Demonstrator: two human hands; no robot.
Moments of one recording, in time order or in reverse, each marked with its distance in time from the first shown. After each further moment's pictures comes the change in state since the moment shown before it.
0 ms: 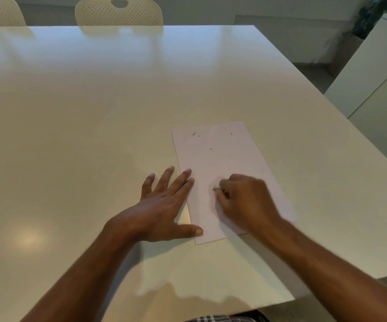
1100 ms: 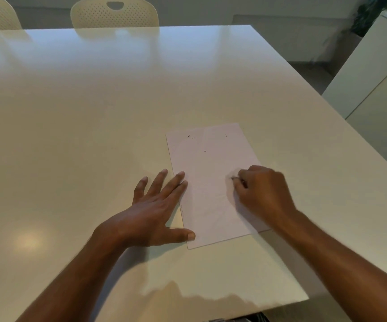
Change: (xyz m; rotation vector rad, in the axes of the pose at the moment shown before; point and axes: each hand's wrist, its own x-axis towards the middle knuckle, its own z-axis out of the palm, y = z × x) left_hand -0.001 0.000 0.000 0.020 0.016 -0.006; right_hand 0.010 0.051 -0.005 -0.083 0.093 0.093
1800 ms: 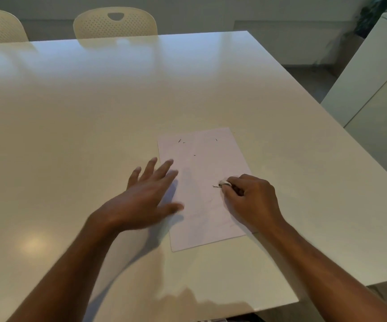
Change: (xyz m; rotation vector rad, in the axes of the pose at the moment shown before) left_hand 0.016 0.014 -0.029 -0.136 0.169 -0.073; right_hand -0.014 0.021 0.015 0.348 0.010 0.110
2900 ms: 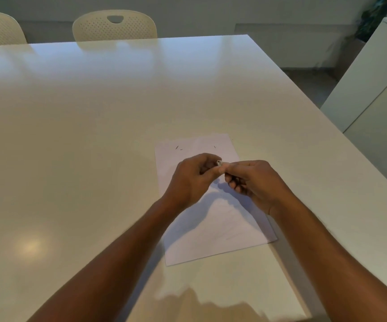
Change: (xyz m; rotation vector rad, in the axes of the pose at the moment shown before) left_hand 0.092 0.068 0.012 -0.808 0.525 0.141; right_hand 0.062 -0.014 -0.038 0.829 -0.353 0.541
